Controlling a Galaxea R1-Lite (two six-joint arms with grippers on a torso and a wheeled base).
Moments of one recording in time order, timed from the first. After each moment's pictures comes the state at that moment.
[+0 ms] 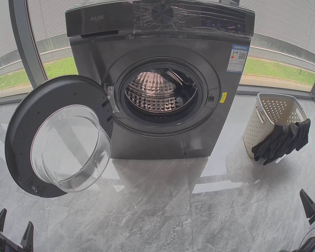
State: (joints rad) left arm 0.00 0.02 -0.02 0.00 0.02 0.00; right arm 0.21 0.45 -0.02 -0.42 -0.07 0.00
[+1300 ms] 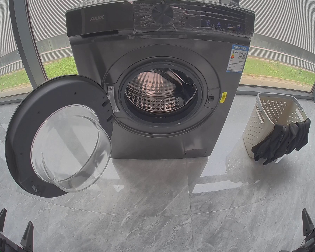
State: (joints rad) left arm 0.00 0.02 -0.02 0.00 0.03 0.00; right arm -0.01 0.01 -0.02 -0.01 0.00 0.00
